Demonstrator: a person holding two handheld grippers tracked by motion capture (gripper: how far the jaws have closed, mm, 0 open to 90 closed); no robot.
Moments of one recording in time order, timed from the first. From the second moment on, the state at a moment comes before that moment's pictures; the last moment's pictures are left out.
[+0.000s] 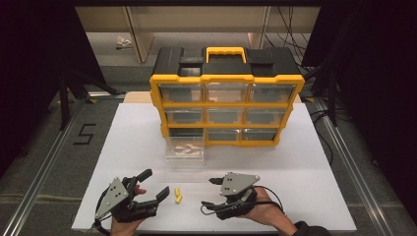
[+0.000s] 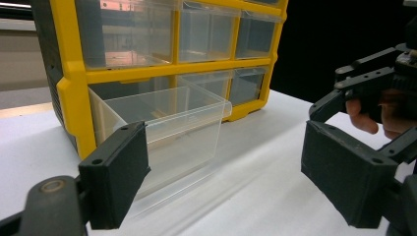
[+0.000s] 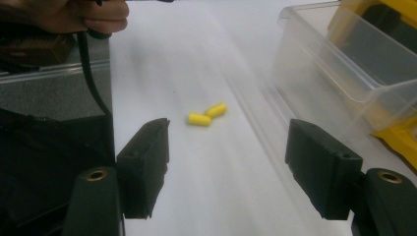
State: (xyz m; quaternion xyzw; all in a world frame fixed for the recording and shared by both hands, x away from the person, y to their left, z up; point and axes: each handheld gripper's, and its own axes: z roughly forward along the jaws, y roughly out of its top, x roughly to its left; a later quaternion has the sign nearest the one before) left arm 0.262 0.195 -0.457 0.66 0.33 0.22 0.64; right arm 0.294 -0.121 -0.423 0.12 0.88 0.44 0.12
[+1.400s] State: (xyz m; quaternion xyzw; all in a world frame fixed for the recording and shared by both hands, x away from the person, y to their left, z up) left arm 0.262 0.199 -0.456 0.65 0.35 0.25 0.63; right arm 0.320 -0.042 -0.459 0.06 0.92 0.37 0.06
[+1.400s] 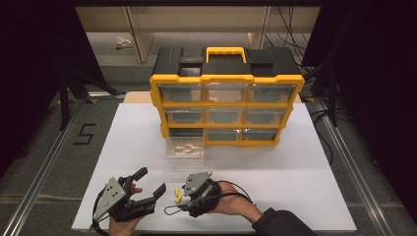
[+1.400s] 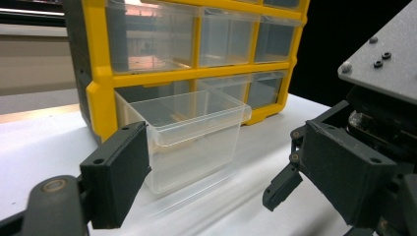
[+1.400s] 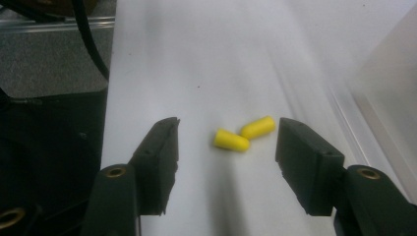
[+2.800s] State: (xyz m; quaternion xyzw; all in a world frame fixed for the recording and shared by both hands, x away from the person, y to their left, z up) left arm 0.263 0.201 -0.456 0.65 0.37 0.26 0.61; right arm 0.339 -0.019 -0.485 0.02 0.95 0.31 0.09
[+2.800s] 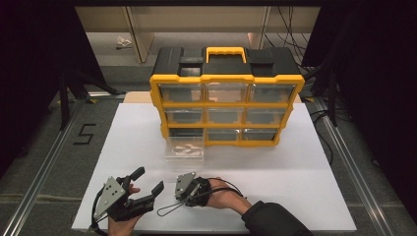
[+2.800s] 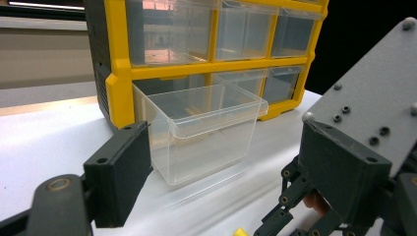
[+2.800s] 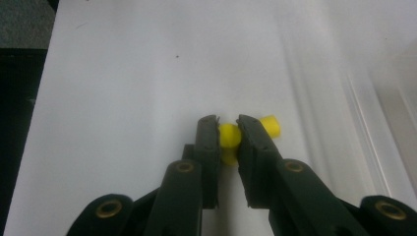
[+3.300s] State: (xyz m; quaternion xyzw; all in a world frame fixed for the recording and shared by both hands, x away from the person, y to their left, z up) left arm 0.262 0.202 -0.455 0.65 0.38 0.26 0.61; right arm 0.343 -0.031 -0.454 0.04 0.93 0.35 0.09
